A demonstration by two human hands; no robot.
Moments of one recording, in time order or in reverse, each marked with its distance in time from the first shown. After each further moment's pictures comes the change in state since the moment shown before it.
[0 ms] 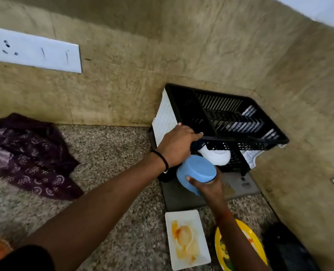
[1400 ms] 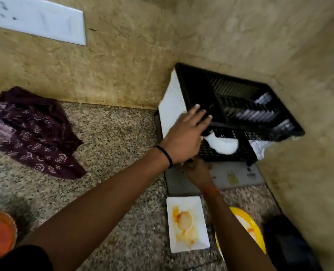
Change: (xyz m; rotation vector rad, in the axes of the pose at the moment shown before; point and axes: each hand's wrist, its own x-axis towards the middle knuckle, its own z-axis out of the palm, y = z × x) left_hand -0.020 0.009 0.014 -0.011 0.059 -0.040; right_hand 0.015 -0.013 0.050 -0.435 -0.272 -0.157
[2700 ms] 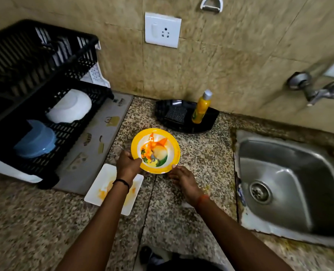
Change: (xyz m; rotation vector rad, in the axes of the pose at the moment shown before) left_hand -0.097 0.138 0.183 -0.710 -0.728 -0.497; right_hand -0.300 0.103 0.018 1.174 0.969 0.898
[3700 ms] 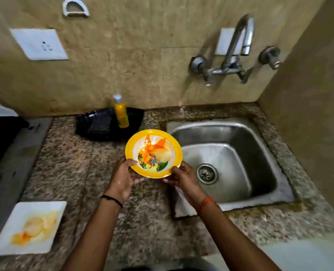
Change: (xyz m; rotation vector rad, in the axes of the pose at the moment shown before) left_hand -0.109 0.056 0.190 -0.384 -0.533 -0.182; right_hand -0.071 -0.064 -0.202 0.278 0.170 -0.107
